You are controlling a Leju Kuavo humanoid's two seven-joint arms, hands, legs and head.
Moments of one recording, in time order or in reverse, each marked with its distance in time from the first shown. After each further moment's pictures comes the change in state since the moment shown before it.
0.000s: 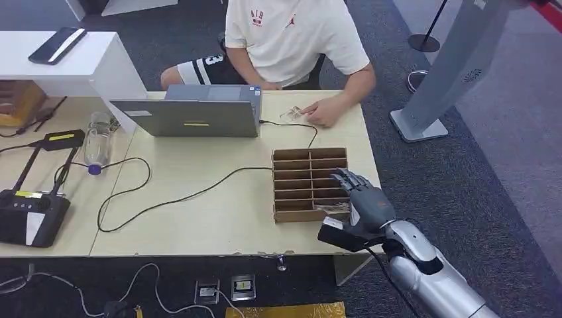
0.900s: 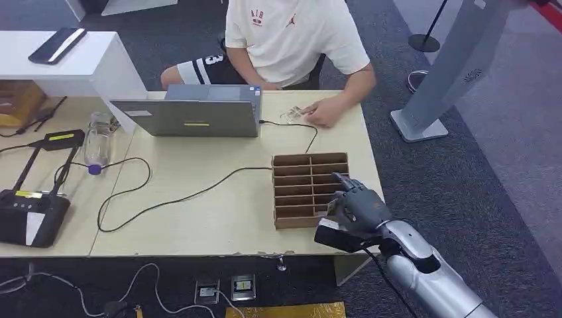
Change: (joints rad) left arm 0.000 0.000 0.000 0.000 0.001 0.000 0.000; right arm -0.005 0.013 0.000 0.000 -0.018 0.076 0.002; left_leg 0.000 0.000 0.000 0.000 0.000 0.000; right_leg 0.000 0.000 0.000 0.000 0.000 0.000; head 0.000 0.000
